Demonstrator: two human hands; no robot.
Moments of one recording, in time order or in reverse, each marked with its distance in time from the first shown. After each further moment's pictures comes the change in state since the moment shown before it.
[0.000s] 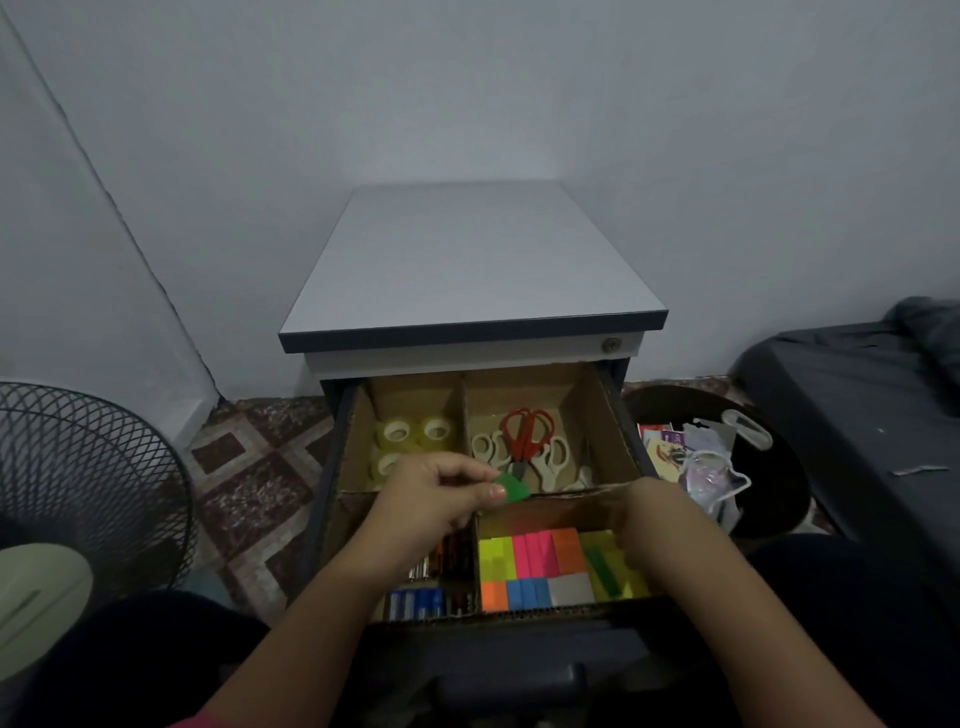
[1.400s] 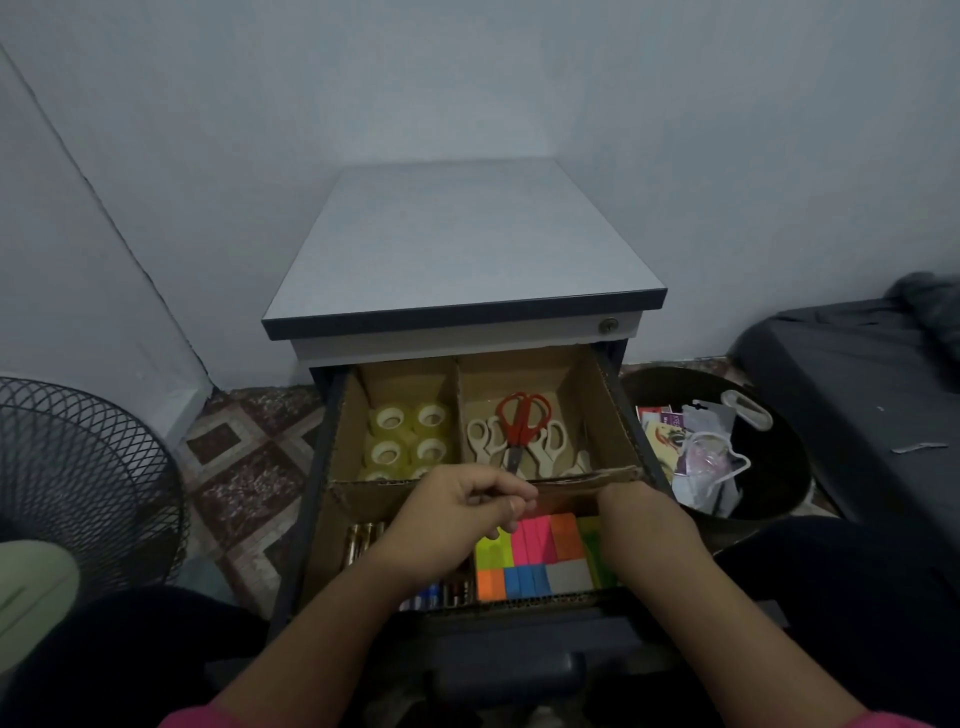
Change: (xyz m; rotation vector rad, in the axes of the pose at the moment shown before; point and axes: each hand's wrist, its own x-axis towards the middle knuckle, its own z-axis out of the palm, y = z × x) left_hand -0.006 -0.004 0.019 0.078 -0.205 0.005; right_hand -0.016 -0.009 0.015 -0.142 0.065 -0.110
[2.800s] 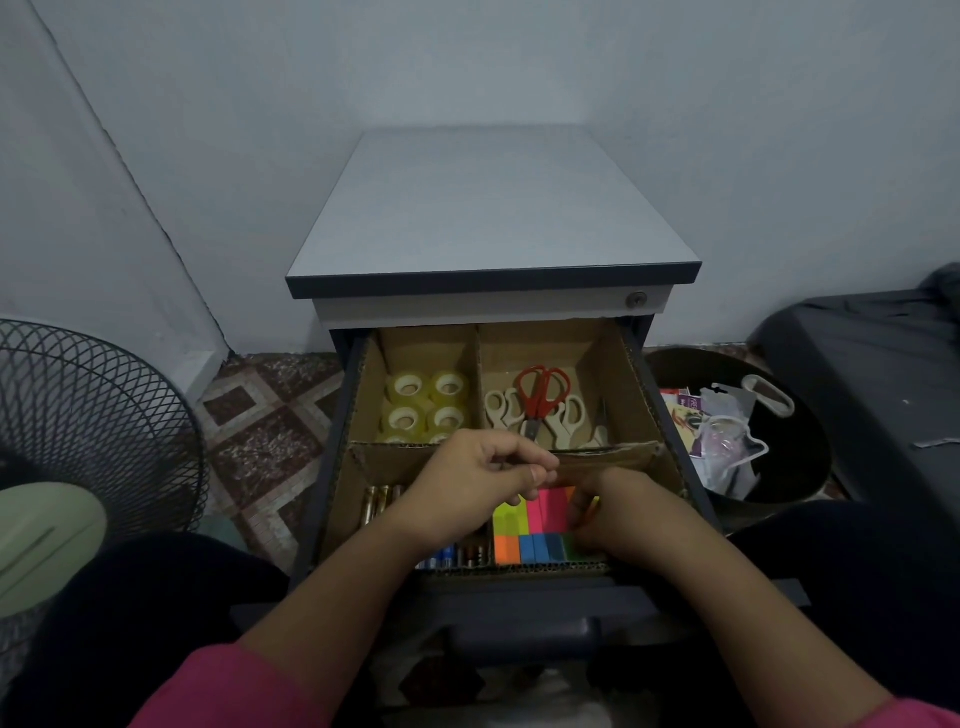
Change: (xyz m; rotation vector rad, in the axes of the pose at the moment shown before) left_hand 0.002 -0.008 -0.001 -0.061 -0.028 0.022; right_hand 0.007 -0.007 0.007 0.276 -0.207 -0.166
